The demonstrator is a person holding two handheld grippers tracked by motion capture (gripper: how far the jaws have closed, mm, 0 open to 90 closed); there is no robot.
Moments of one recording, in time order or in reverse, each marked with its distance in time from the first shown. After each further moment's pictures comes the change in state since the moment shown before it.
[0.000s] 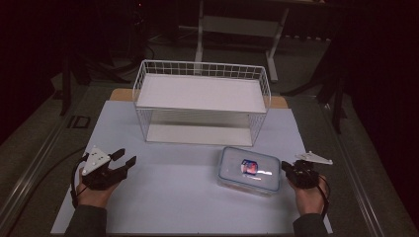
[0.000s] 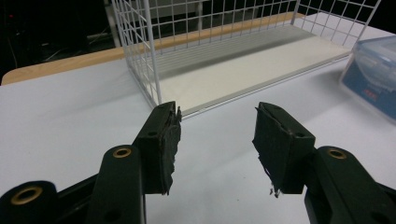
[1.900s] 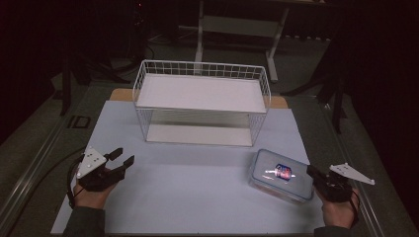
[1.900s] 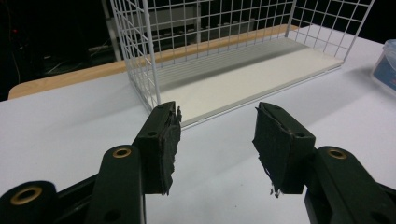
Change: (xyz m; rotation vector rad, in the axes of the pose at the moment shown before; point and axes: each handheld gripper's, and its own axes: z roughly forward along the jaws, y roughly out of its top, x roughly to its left) left arm -0.001 0.004 -0.010 -0.044 -0.006 0.016; right arm -0.048 -0.023 -0.061 -0.173 -0.031 0.026
